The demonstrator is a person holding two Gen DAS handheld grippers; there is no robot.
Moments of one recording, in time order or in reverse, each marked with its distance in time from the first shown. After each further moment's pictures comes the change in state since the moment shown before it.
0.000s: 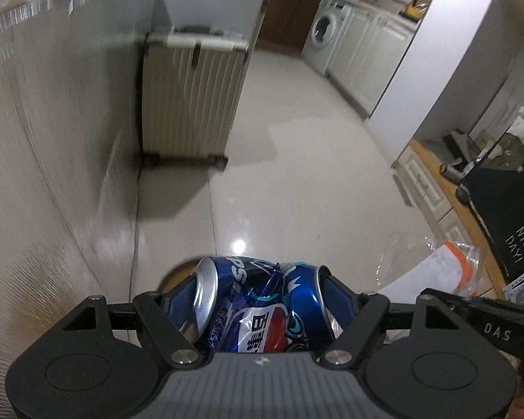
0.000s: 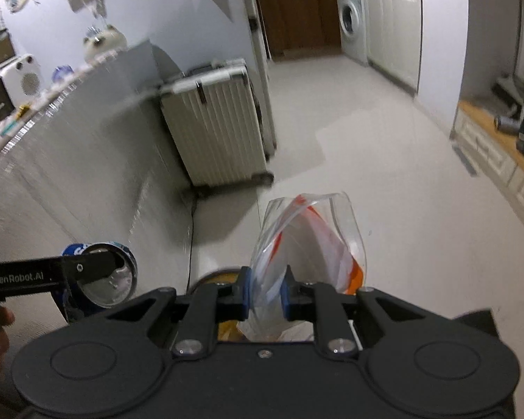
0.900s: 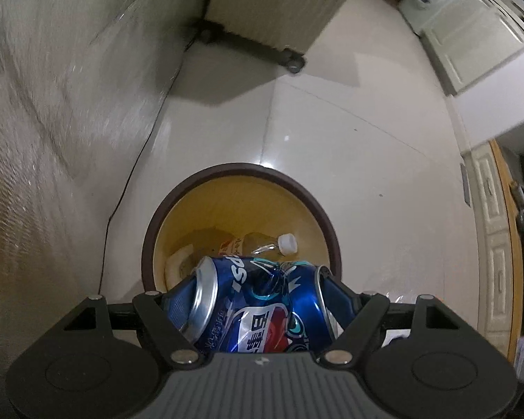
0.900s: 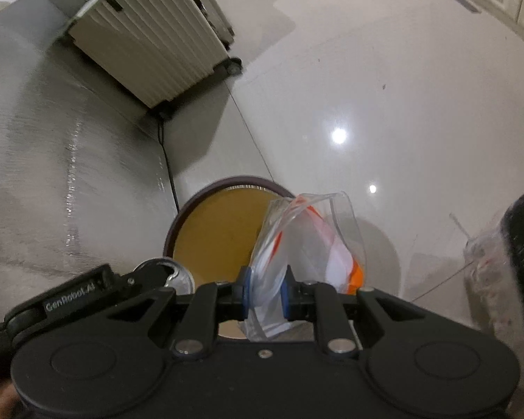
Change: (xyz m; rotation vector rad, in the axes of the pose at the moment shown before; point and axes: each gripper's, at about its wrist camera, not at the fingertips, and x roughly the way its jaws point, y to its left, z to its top) left arm 0.216 0.099 -0.037 -0.357 0.264 0.056; right arm 0.228 -0.008 -0.069 0.344 0.344 0.017
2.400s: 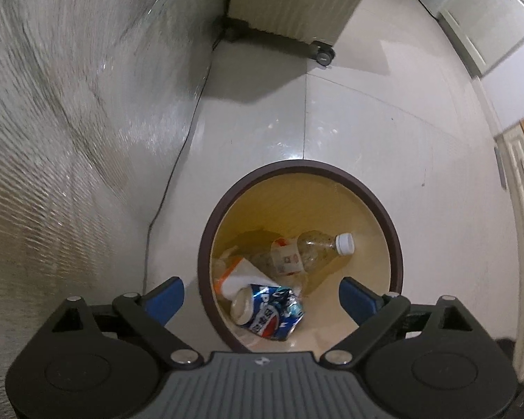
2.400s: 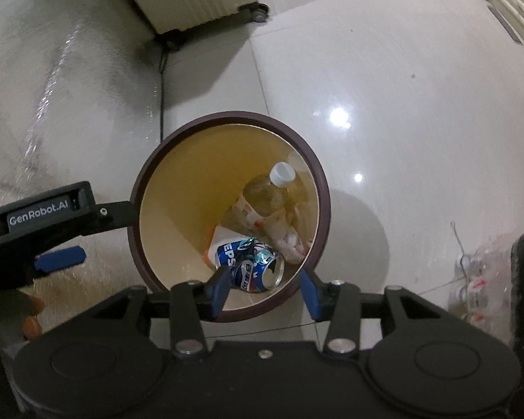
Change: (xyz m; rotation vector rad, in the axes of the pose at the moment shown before) left arm 0.002 0.024 0.007 0.107 0.008 0.136; right arm 0.057 0.029 -0.021 -0.260 0.118 -0.096
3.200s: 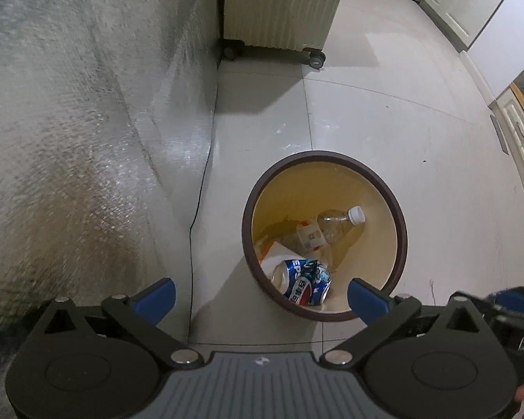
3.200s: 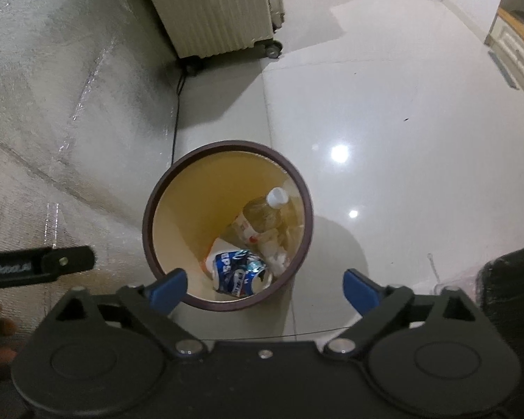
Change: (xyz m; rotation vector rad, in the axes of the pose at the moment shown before) left arm -0.079 0.010 -0.032 0.127 -0.030 0.076; right arm -0.062 0.001 -0.018 -0.082 -0.115 -0.025
